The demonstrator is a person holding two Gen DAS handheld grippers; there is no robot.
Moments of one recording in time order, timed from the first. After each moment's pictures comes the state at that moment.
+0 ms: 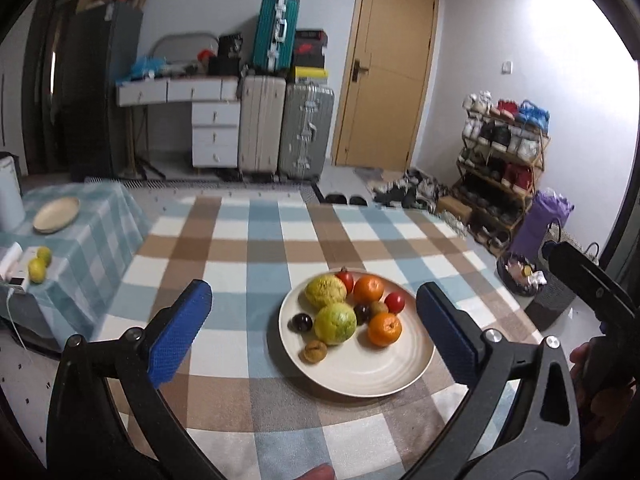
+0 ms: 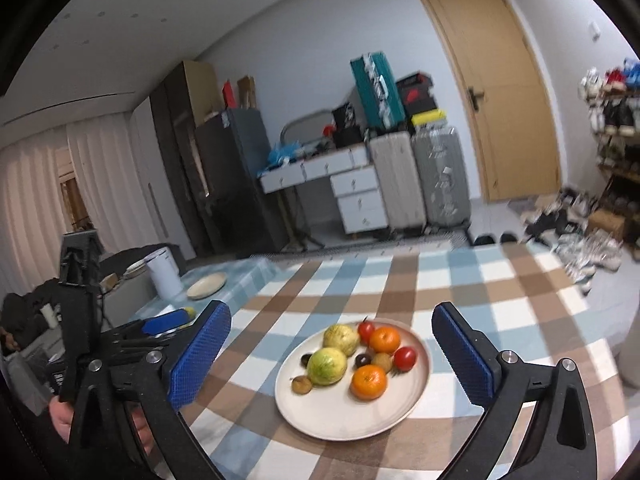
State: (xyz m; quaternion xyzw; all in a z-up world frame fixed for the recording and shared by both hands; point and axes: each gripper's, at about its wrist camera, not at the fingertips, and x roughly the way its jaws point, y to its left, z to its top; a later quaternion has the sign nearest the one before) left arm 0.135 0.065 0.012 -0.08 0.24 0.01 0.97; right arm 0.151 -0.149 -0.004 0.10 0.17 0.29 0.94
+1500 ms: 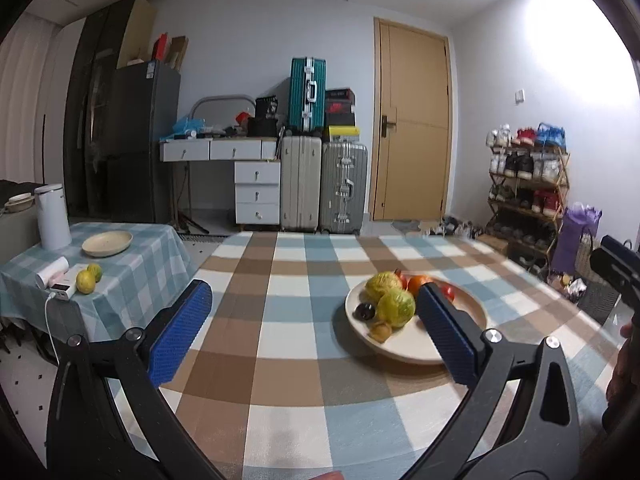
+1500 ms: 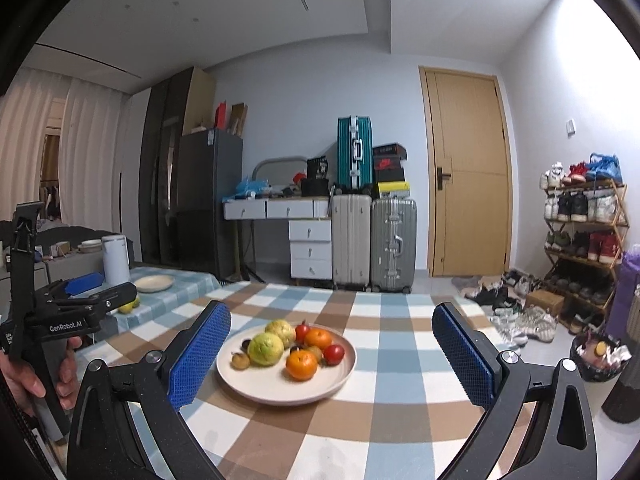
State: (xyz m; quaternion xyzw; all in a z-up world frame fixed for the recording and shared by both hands) left arm 0.039 0.083 -0.051 -0.04 0.13 0.09 0.99; right arm 0.069 -0.173 -0.058 0.01 0.06 0.20 0.98
